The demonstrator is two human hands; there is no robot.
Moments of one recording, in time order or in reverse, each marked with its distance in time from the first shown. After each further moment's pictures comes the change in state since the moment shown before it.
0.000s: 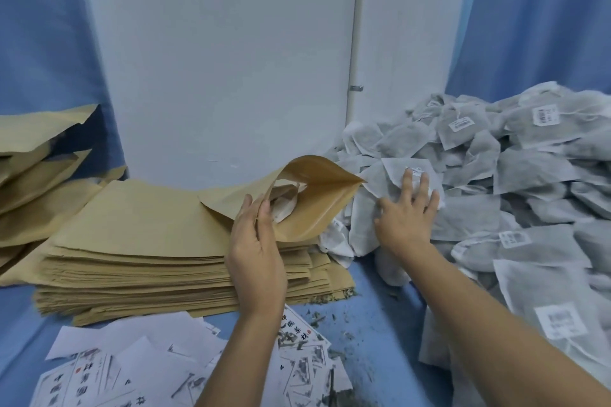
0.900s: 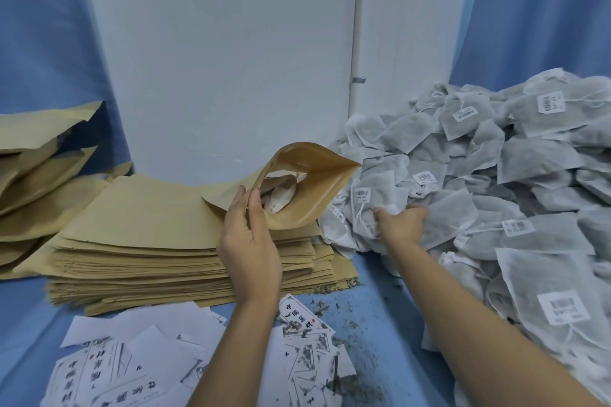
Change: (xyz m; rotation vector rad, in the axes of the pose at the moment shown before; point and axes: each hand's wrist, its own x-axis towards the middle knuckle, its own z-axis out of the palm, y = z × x) left_hand 0.007 -0.007 -0.006 0.027 0.066 -0.030; right_hand -0.013 -0.012 0.009 1.155 0.013 0.627
